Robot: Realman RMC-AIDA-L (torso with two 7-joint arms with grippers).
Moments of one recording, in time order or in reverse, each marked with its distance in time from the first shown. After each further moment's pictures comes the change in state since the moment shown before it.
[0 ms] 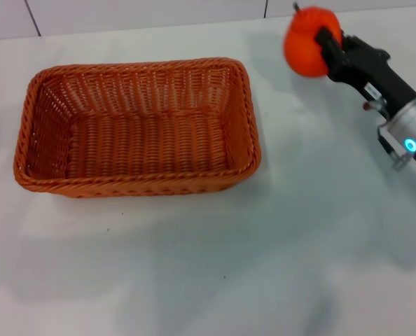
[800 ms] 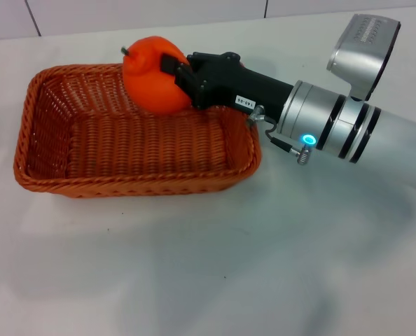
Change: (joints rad) left arm -0.006 0.000 0.001 -0.002 -0.001 -0.027 0.000; right arm 0.157 0.017 -0.266 -0.146 -0.219 0.042 0.241
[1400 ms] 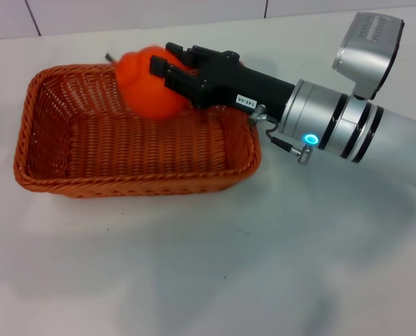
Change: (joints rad) left arm -0.003 -0.001 0.003 0.000 0.000 -0.002 0.000; right arm -0.004 -0.005 0.004 -0.008 -0.013 -0.027 0.018
